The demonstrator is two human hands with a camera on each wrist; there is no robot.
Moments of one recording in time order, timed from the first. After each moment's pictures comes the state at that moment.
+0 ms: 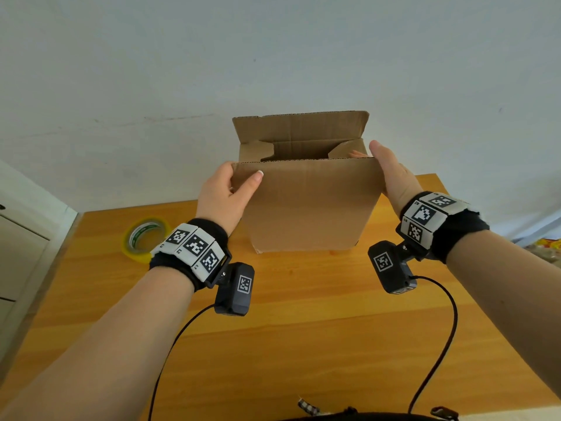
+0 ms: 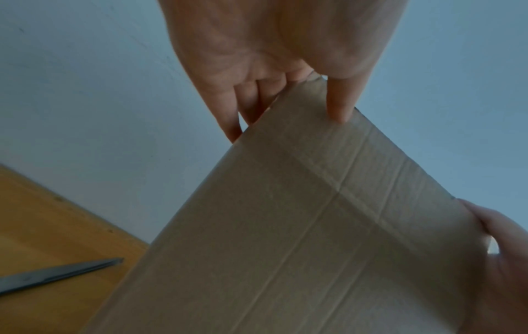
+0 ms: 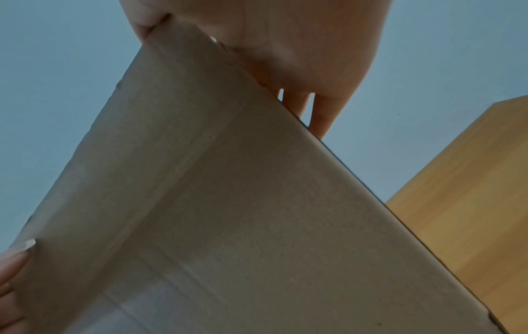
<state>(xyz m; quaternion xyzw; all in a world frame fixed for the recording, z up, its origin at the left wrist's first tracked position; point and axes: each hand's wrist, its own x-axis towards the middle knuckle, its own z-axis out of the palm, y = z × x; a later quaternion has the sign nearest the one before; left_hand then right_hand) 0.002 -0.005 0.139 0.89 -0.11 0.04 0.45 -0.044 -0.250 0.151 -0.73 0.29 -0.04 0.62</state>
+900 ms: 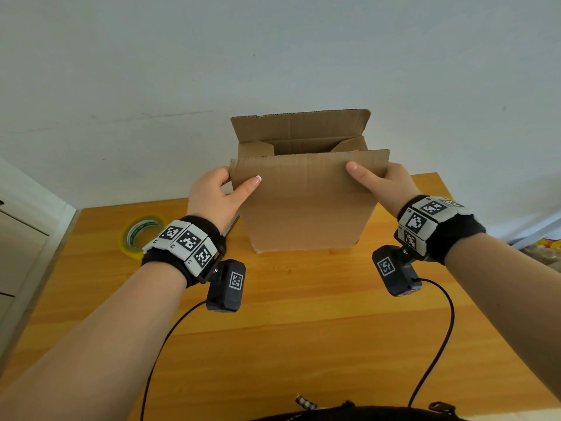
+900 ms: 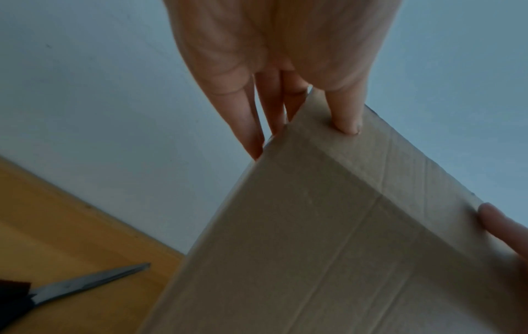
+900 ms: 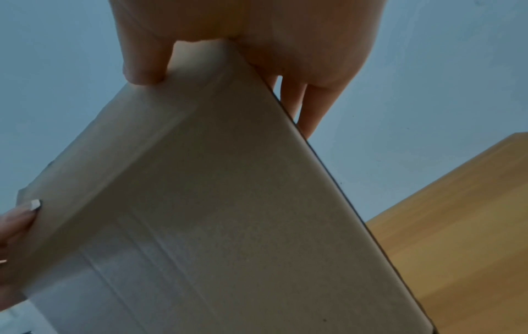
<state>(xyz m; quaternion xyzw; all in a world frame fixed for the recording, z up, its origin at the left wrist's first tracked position) 0.008 0.000 0.135 0.91 -0.11 0.06 0.38 -0.044 -0.257 0.135 -0.81 0.17 -0.04 0.56</state>
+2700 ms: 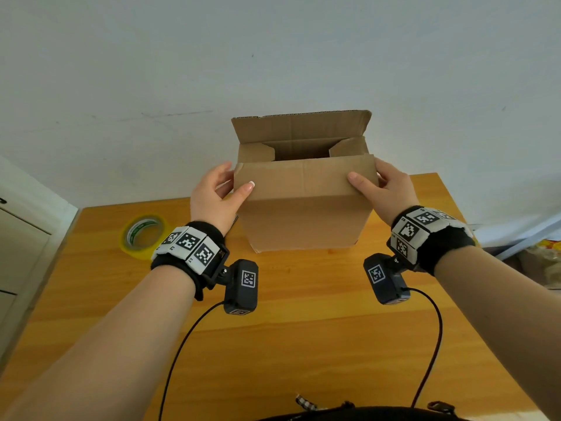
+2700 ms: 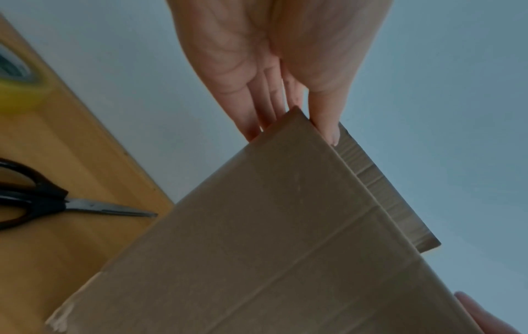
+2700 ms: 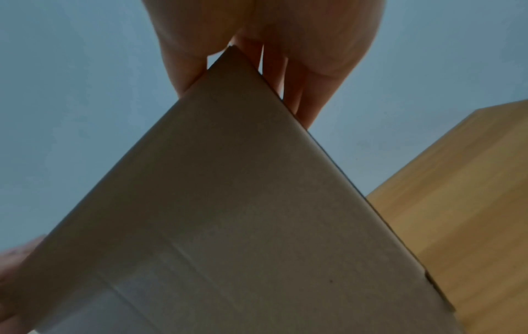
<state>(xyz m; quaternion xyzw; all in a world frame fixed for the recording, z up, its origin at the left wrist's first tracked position) 0.001 -0.004 0.124 0.86 -0.03 0.04 0.51 -0.046 -0.265 0.110 -0.82 0.14 -0.11 0.54</state>
